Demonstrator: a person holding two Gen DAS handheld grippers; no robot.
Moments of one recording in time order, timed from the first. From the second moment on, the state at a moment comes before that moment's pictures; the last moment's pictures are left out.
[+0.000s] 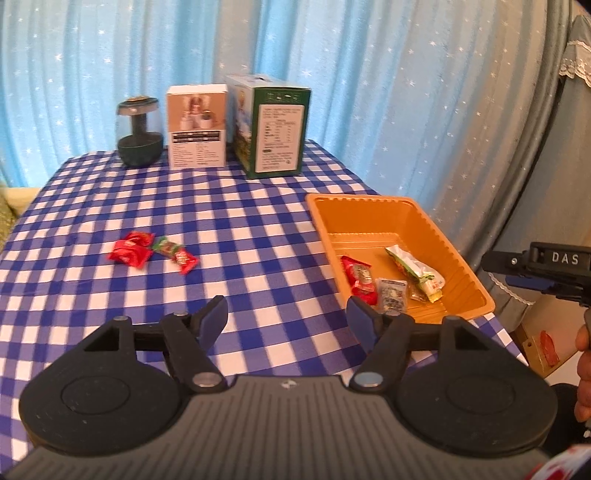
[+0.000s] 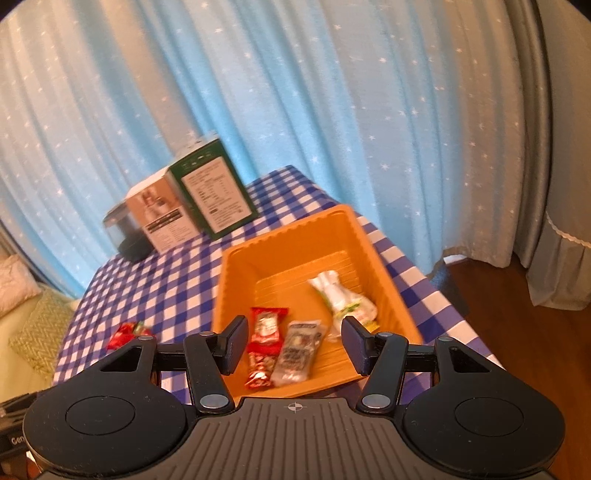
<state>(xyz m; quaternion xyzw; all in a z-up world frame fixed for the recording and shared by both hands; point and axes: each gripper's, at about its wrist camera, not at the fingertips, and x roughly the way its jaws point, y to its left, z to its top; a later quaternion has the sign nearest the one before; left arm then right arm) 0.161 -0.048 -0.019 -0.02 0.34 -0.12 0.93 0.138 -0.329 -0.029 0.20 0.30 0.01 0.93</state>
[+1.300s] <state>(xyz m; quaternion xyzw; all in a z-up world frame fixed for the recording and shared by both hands) 0.155 0.078 -0.015 -0.04 0.34 0.01 0.94 0.166 -0.182 -0.031 0.08 0.30 0.14 0.94</state>
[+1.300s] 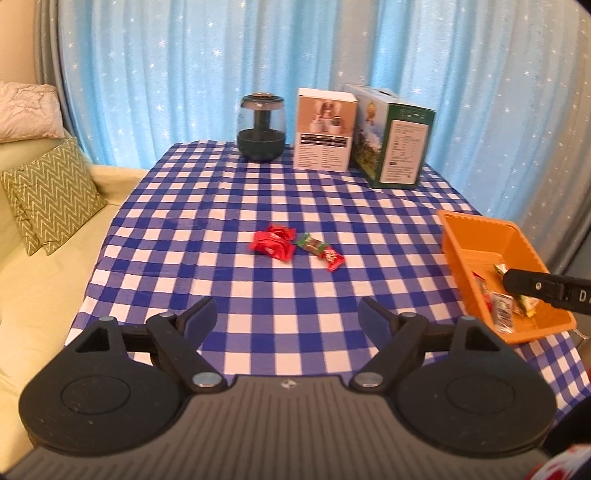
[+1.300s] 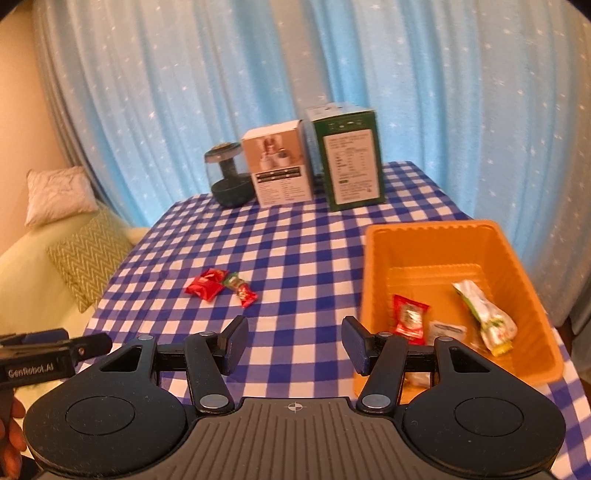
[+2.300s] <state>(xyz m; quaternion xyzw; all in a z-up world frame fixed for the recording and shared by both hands) 0.295 0.116 -0.099 -0.05 0.38 0.04 0.92 0.312 -0.086 -0.124 -0.01 0.32 0.21 0.92</state>
